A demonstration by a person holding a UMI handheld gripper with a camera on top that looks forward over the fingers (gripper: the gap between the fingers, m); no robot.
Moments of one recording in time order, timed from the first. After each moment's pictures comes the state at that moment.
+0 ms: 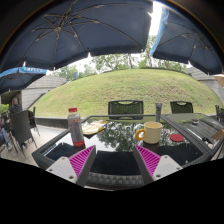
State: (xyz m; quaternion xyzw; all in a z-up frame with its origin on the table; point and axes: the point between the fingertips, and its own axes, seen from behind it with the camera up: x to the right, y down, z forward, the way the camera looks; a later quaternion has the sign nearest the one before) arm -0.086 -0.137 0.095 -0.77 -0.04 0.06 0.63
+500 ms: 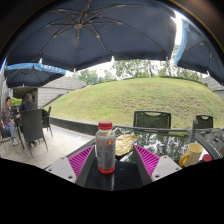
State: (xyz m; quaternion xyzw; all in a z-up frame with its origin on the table) arm -0.239 -0.035 0.126 -0.74 -0.14 0.11 0.66
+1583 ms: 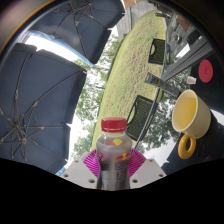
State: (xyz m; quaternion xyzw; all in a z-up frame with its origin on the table) arm -0.068 0.103 0.195 -0.57 0.34 0.46 0.59
